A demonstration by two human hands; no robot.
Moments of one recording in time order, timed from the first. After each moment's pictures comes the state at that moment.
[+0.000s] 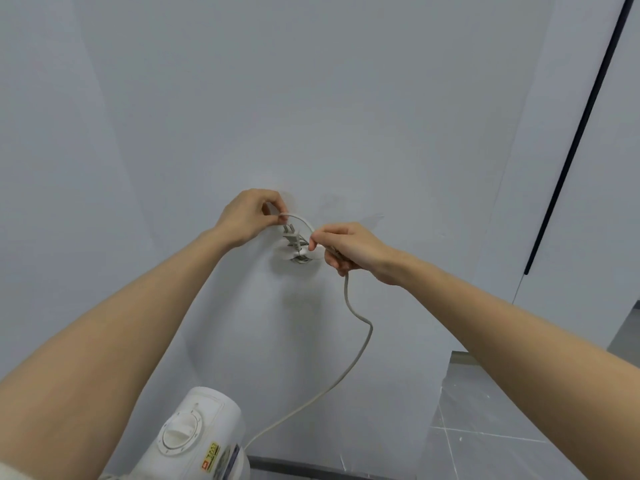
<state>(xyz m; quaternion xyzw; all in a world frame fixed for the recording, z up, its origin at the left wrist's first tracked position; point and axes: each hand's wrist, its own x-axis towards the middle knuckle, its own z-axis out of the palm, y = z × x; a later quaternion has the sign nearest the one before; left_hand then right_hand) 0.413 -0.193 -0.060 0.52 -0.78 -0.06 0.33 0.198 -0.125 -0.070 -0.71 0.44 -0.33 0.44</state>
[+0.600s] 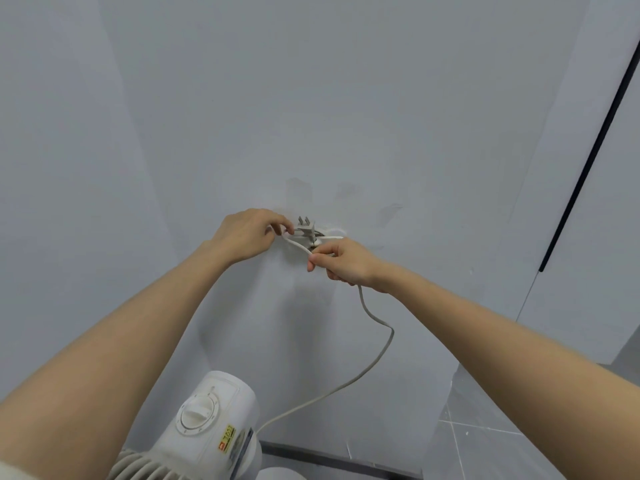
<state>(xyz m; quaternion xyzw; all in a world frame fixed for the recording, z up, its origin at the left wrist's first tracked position) 0.434 -0.172 -0.091 0.57 -0.79 0.06 0.21 0.226 -0.131 -0.105 -0.77 0.47 -0.26 0.34</state>
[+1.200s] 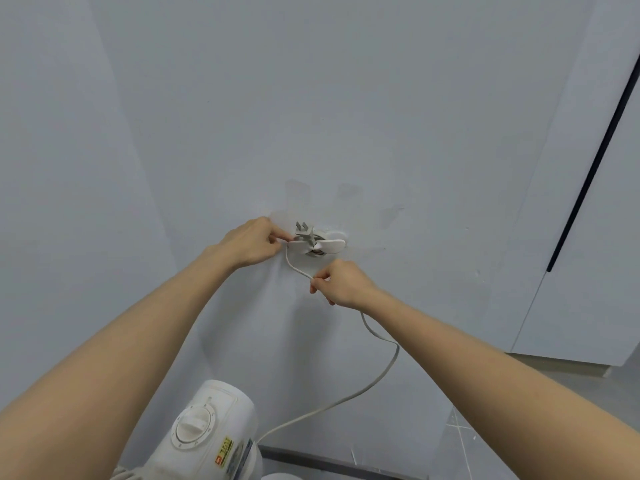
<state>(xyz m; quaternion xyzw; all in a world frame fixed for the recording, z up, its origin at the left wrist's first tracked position) 0.426 -0.181 -0.096 0.61 -0.77 -0.04 0.16 0.240 -0.157 -0.150 -0.76 0.58 -0.19 0.23</state>
